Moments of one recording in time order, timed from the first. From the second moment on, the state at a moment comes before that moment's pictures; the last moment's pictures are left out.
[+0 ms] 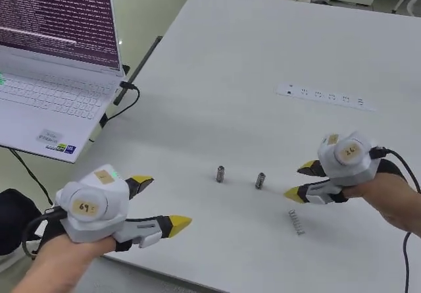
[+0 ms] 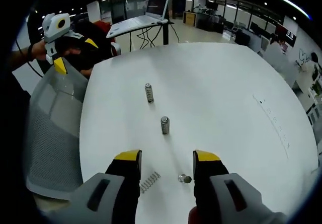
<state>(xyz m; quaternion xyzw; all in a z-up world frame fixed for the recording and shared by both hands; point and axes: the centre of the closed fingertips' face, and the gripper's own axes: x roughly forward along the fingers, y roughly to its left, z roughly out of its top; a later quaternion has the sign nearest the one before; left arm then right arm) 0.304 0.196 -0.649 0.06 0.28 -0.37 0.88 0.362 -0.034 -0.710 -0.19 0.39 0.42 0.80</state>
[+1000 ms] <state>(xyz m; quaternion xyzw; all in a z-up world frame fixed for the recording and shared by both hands) 0.309 0.173 -0.649 0.07 0.28 -0.40 0.87 0.323 -0.059 -0.670 -0.11 0.31 0.35 0.88</state>
